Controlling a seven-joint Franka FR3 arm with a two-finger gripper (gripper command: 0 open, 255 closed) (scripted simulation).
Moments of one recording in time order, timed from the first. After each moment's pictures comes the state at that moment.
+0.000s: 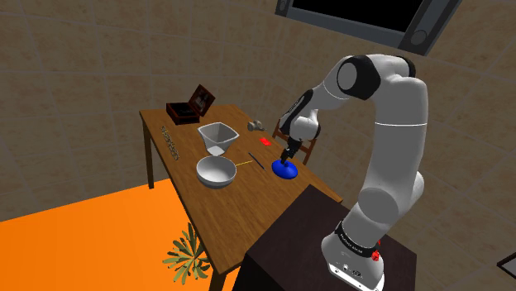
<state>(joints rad) -0.24 0.45 -0.34 -2.29 0.43 2.72 -0.92</state>
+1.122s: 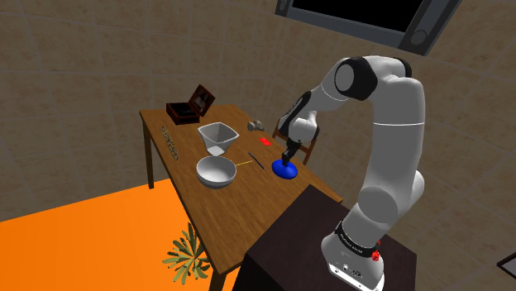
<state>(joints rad) -0.25 0.48 -0.32 -2.28 0.45 2.74 -0.93</state>
